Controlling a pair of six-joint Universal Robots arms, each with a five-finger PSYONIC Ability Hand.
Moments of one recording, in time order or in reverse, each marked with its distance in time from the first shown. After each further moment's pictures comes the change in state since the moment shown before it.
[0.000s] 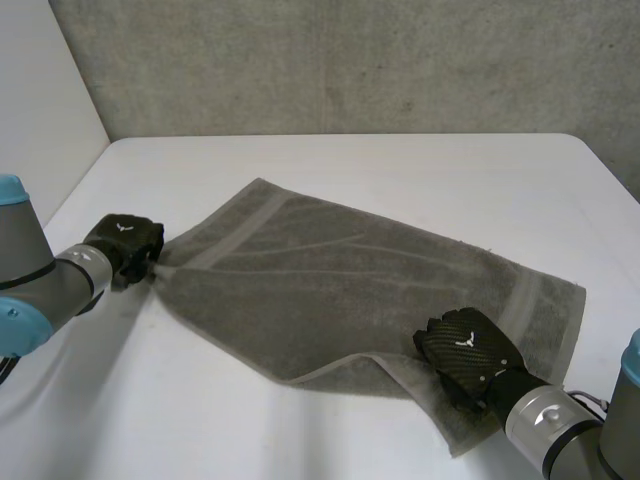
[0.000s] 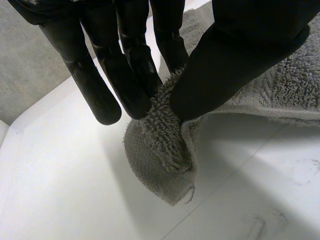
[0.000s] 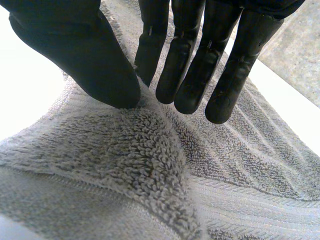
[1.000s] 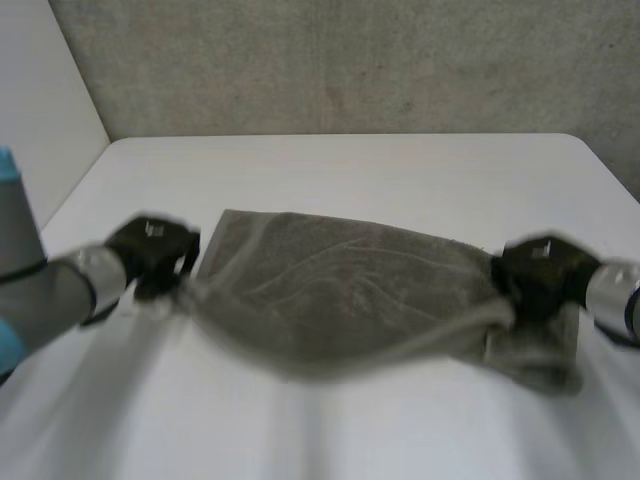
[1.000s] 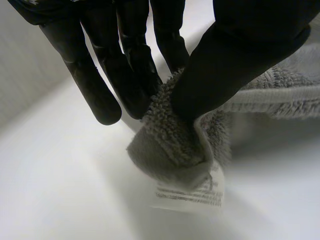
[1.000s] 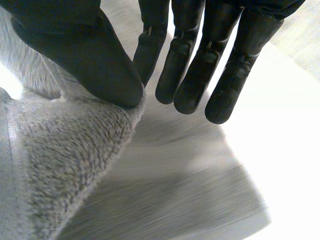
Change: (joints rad) left arm -0.136 0.243 -0.062 -0.186 0.042 0.001; right arm -0.270 0.153 -0.611 0.578 -0.066 -0.159; left_hand 0.000 0.001 0.001 0.000 0.006; right_hand 0.005 0.030 0.046 0.050 0.056
